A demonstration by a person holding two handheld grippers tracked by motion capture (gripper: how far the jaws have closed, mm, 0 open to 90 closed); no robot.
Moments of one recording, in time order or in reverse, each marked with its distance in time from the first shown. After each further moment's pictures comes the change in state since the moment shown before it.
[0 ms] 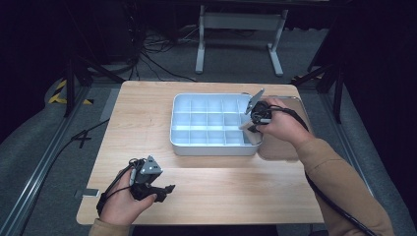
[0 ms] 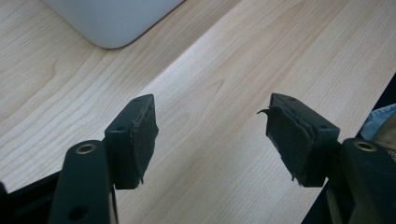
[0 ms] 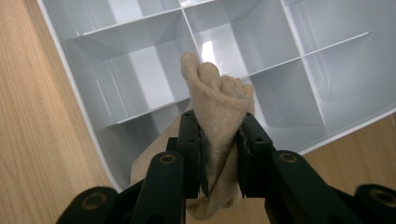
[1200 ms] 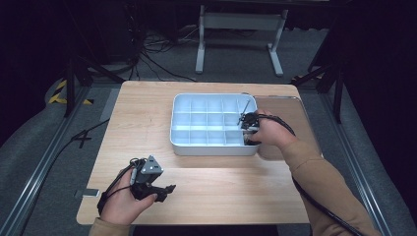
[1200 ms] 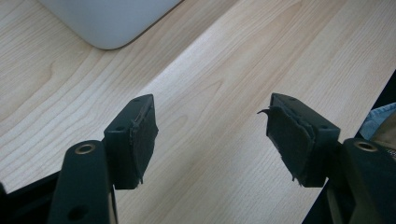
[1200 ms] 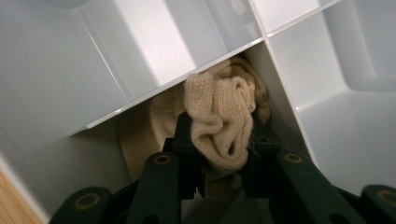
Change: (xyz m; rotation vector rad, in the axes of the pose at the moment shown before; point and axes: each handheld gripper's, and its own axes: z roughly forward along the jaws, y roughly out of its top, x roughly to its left) left arm 0.001 0.000 0.000 0.001 -0.007 0.000; right arm 0.002 -0.003 0.062 0.228 0.112 0.126
